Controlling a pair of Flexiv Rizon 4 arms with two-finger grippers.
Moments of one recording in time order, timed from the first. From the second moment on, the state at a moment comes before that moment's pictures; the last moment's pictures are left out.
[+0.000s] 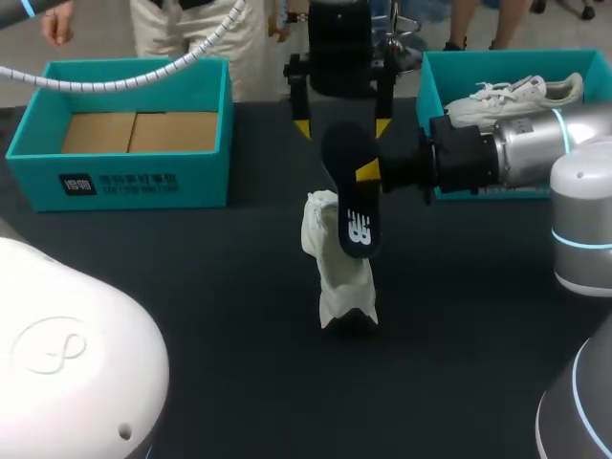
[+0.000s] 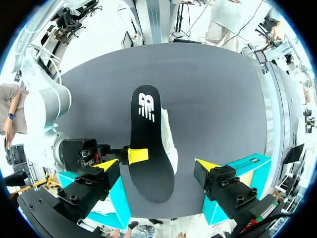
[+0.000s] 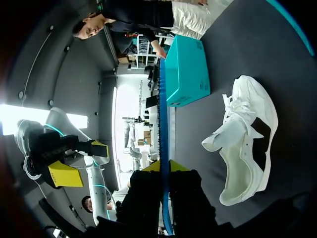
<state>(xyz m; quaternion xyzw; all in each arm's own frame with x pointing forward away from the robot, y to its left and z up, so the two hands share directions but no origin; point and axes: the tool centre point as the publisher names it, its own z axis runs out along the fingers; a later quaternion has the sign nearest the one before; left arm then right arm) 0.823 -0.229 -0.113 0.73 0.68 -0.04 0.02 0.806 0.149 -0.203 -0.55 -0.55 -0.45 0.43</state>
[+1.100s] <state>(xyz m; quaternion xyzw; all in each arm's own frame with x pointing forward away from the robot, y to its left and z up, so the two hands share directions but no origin) 0.821 -0.230 -0.116 0.72 0.69 -0.04 0.04 0.808 0.135 -0.198 -0.56 -0.55 -0.46 0.42</state>
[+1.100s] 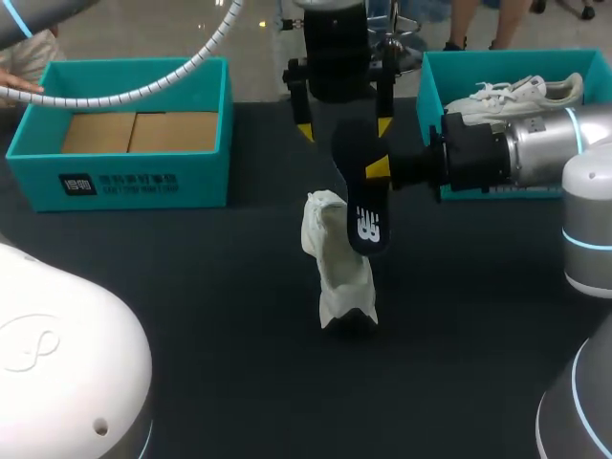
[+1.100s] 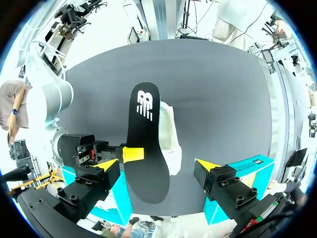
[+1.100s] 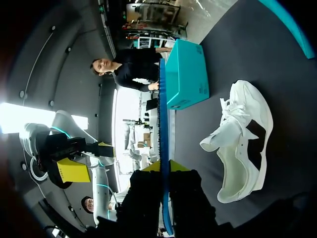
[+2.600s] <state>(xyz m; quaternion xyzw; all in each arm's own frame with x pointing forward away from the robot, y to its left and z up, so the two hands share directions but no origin) 0.830 -0.224 -0.134 0.68 0.67 -0.18 0.21 0.806 0.119 -0.190 -0.56 -0.54 -0.46 0.42</state>
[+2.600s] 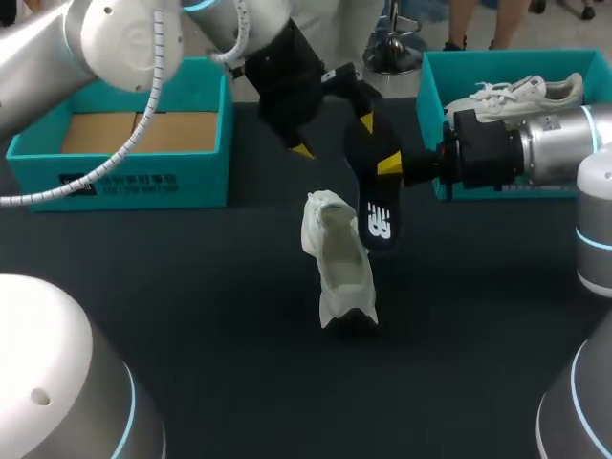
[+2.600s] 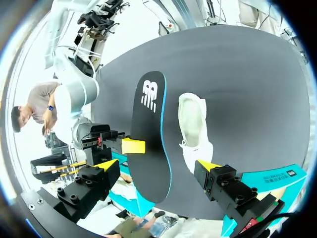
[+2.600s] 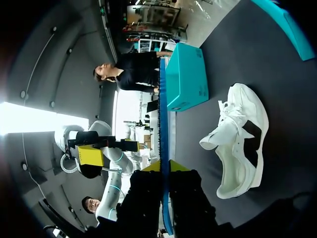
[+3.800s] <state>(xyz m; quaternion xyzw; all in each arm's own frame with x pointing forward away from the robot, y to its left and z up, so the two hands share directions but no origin) 0.827 -0.224 -0.126 0.64 0.61 -0.27 0.37 0.804 0.111 -0.193 -0.56 -0.54 -0.45 0.44</state>
